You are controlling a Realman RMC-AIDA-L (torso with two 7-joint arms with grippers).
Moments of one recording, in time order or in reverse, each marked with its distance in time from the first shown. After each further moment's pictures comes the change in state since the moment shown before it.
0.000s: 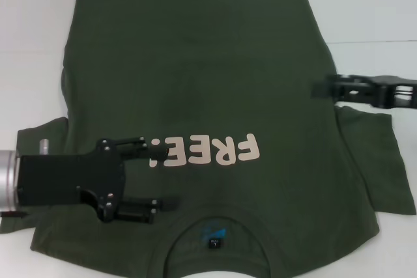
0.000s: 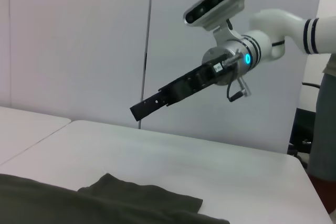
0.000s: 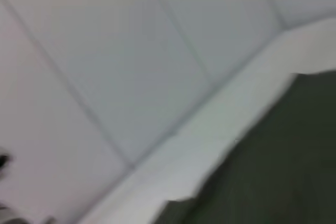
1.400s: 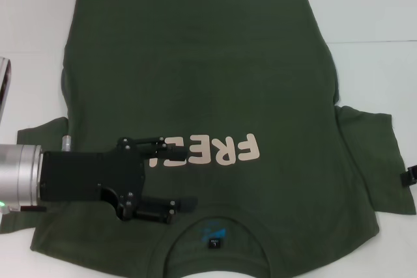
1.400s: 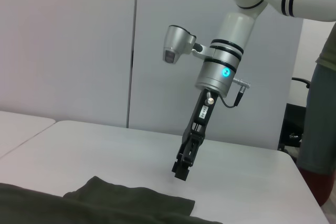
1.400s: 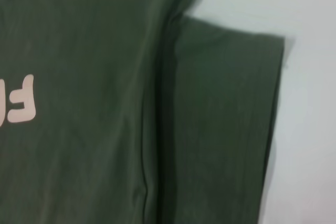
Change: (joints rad) left arm -0.041 -0.009 0.041 -0.040 0.004 -0.041 0.014; right arm 0.141 -0.039 0.117 -0.115 -0.948 -0.023 0.490
